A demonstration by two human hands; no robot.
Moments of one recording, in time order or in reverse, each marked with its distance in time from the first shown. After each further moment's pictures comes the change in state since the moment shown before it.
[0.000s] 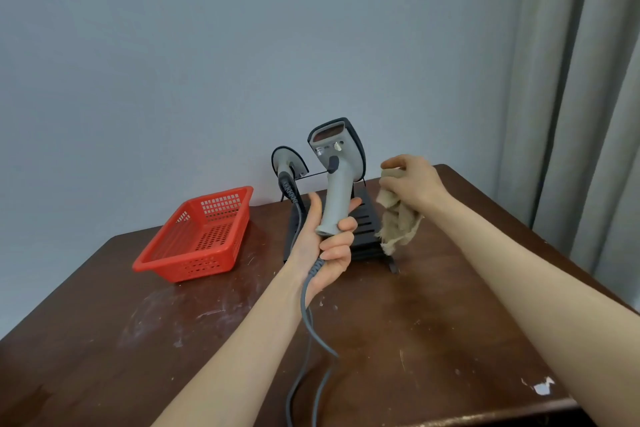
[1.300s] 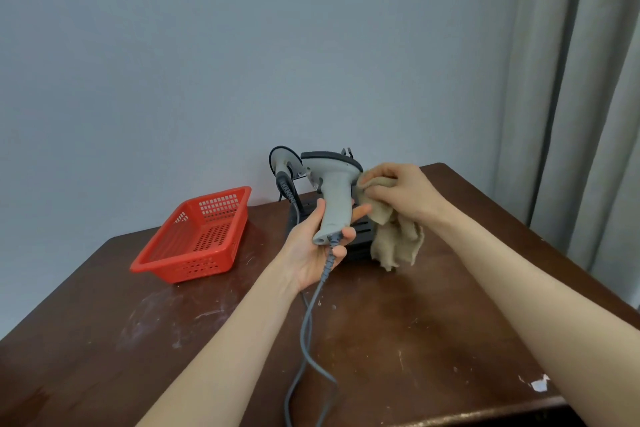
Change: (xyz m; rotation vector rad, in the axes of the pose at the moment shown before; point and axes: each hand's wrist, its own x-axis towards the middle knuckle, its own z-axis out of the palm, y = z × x) left_hand -0.008 0.008 0.012 0.243 0.156 0.004; right_hand -0.026 -0.008 -0.002 0.182 -0.145 -0.205
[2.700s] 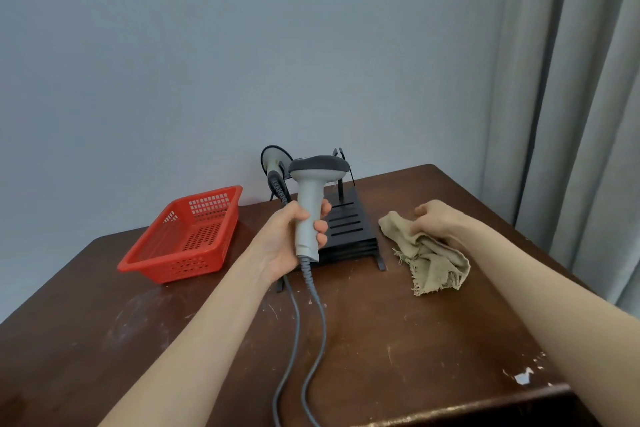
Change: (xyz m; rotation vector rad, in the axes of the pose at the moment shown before) left_hand -0.012 0.021 -0.003 0.143 0.034 0.082; right_hand -0.009 0.071 -0.032 -0.222 -0.118 0.643
